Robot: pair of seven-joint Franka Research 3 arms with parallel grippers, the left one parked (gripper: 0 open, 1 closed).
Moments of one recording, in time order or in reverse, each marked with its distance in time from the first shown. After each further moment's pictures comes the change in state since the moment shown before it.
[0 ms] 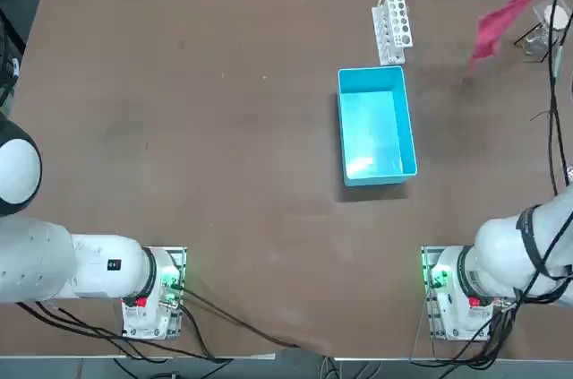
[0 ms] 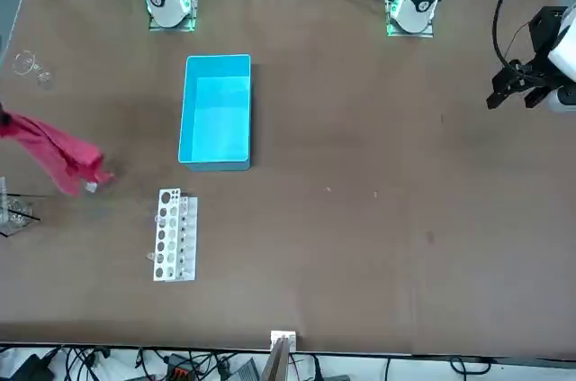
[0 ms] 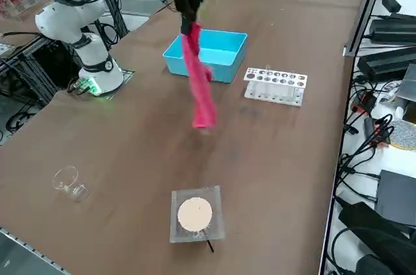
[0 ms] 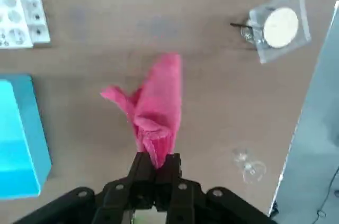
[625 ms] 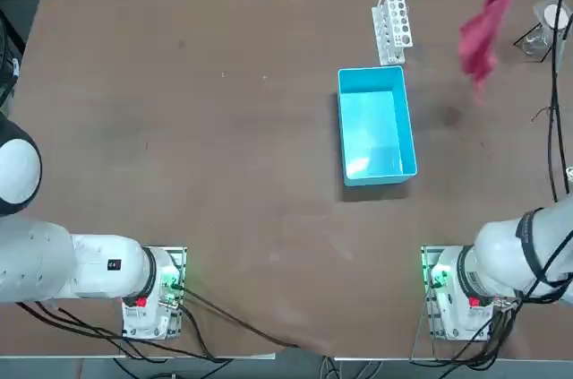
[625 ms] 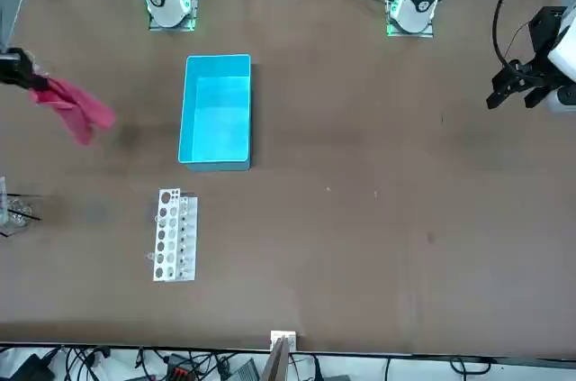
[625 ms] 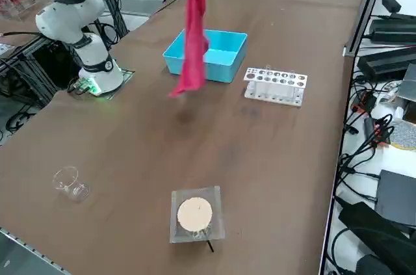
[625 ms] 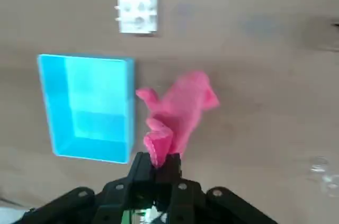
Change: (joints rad) arm 0.104 -0.073 0.016 -0.008 0.290 -0.069 0.126
